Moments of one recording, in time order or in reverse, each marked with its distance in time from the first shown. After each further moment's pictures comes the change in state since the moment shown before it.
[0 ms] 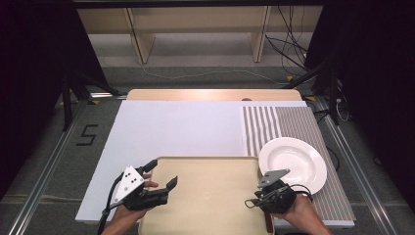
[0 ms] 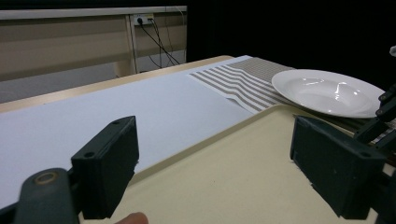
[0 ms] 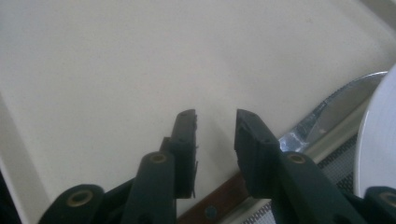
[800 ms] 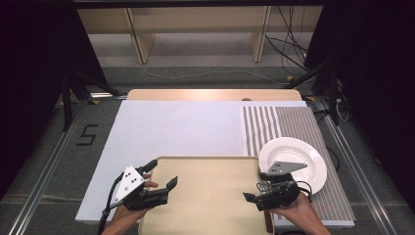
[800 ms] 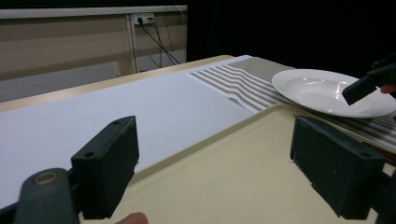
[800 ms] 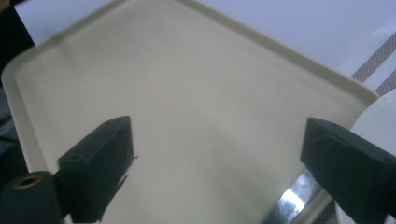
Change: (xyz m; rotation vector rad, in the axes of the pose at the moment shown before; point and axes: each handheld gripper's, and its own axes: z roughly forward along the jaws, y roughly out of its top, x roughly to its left) left arm 0.000 0.000 0.000 0.002 0.002 -0.001; right arm -0.007 0.008 -0.019 -0.303 0.051 0.161
